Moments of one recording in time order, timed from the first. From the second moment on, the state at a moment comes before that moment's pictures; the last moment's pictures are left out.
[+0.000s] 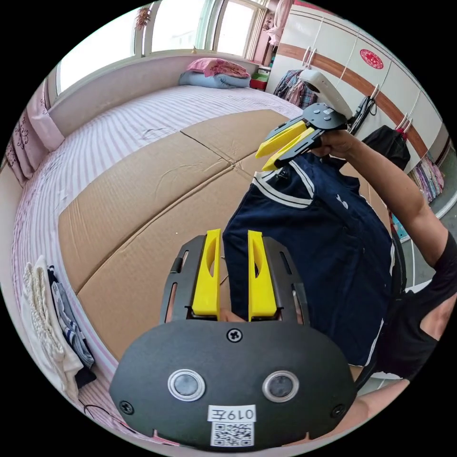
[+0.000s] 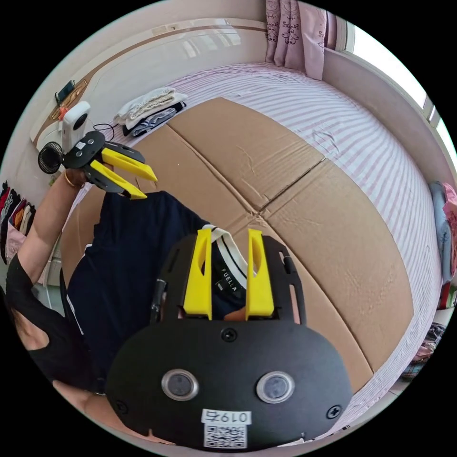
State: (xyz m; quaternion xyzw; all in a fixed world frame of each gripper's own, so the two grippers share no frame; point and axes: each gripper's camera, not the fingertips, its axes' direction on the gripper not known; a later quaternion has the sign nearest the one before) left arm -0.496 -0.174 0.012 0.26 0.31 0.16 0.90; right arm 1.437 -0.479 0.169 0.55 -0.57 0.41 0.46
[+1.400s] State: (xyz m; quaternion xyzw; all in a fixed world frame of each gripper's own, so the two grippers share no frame) left arm -0.404 -0.294 -0.014 0.18 0.19 0.08 0.96; right arm 1.518 -0.205 -0.097 0.49 -0.56 0.47 0.48
